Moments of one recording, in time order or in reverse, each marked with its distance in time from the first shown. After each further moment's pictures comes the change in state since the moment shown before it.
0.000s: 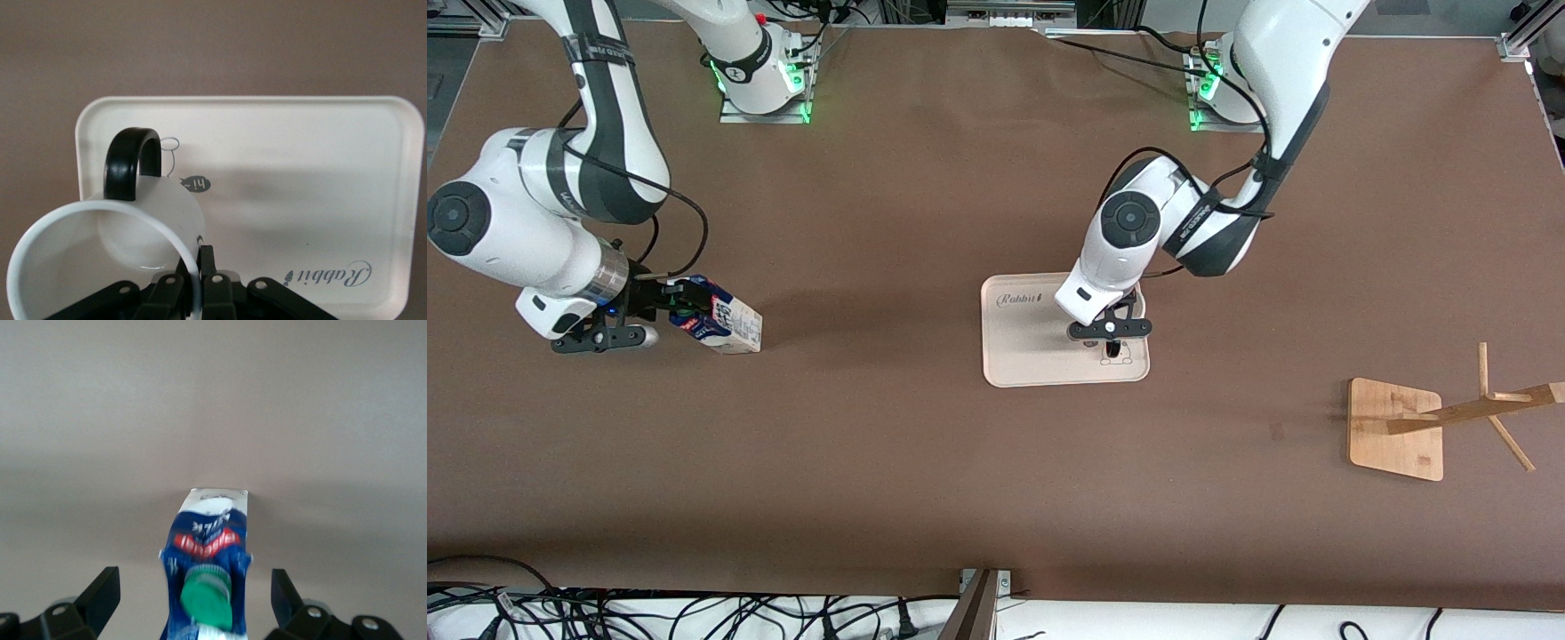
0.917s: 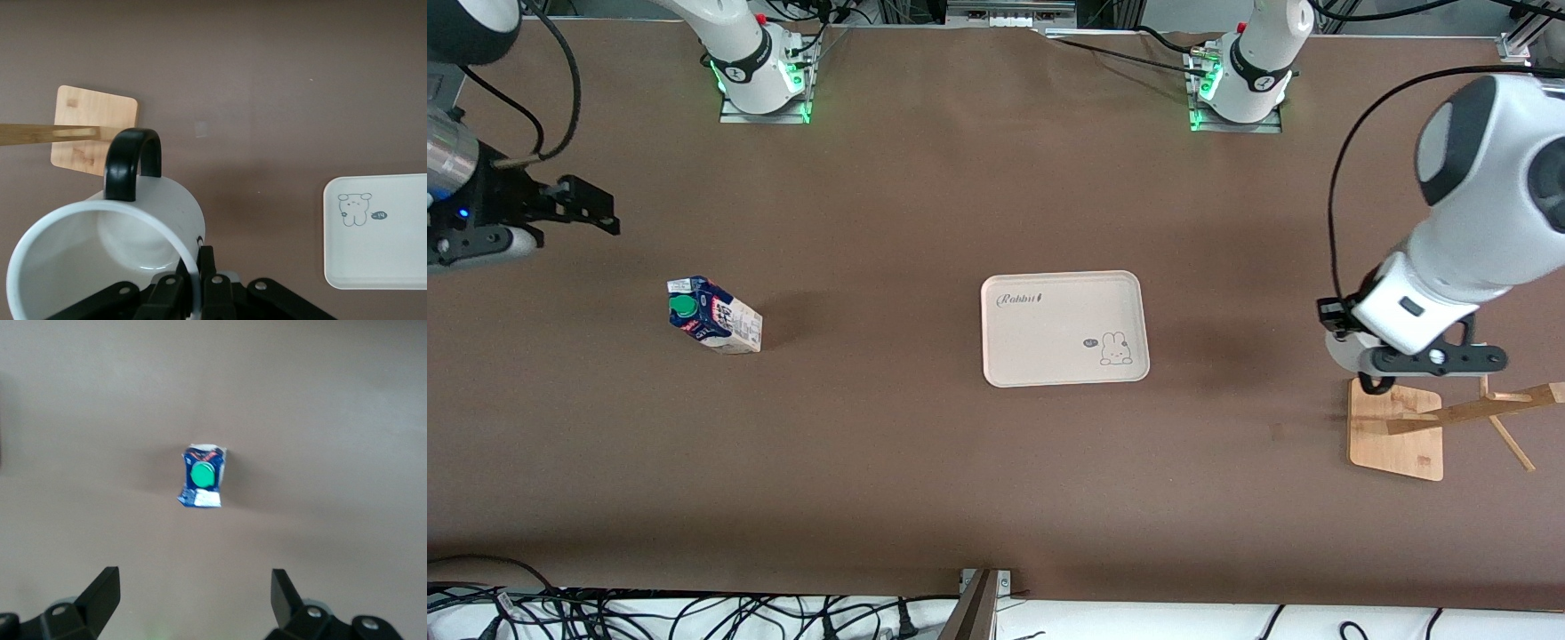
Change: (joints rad) left arm 0.429 -0.173 0.009 0.374 -0.015 -0.565 0.562; right arm 0.001 -0.204 0.000 0.285 -0.169 -0.485 -0.014
